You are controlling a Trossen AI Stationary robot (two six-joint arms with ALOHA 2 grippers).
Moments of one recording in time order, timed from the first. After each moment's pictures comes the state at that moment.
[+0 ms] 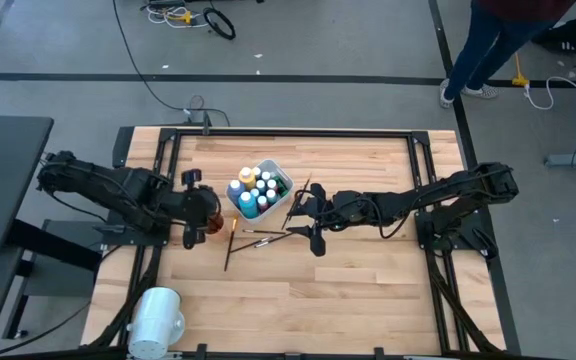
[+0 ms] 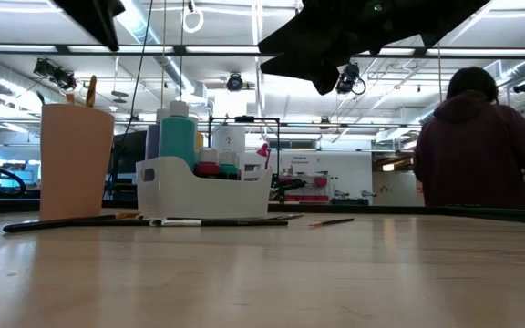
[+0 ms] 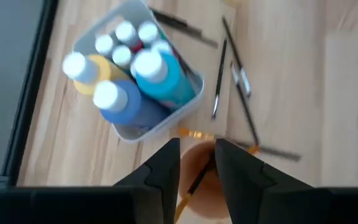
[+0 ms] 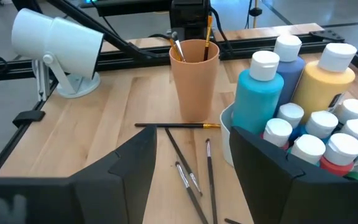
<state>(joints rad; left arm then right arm) -0.29 1.09 1.18 -1.18 -0.39 -0.28 0.10 1.54 0.86 0.37 0.09 0.12</state>
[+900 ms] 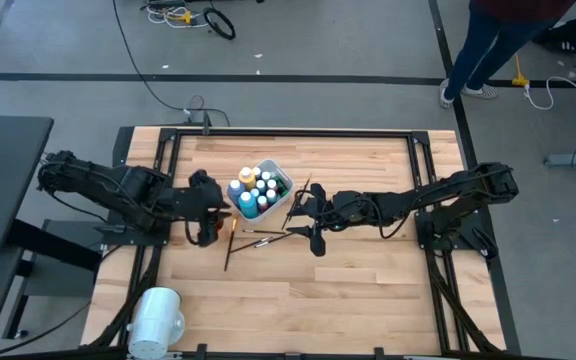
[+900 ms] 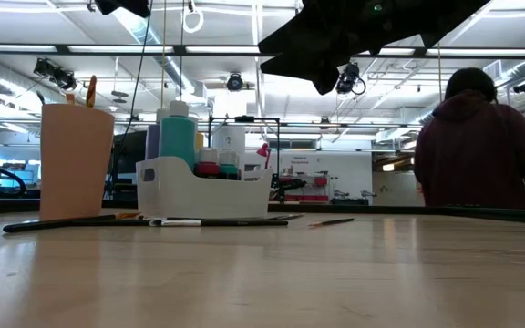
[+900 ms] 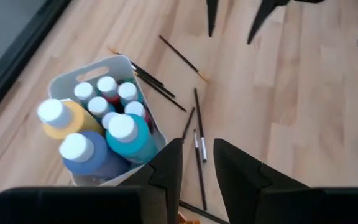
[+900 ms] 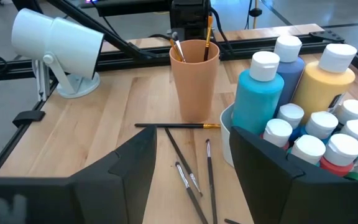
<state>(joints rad) -0.29 1.10 1.22 -0.97 -0.38 -0.45 0.10 1.54 0.86 0.37 0.09 0.12</state>
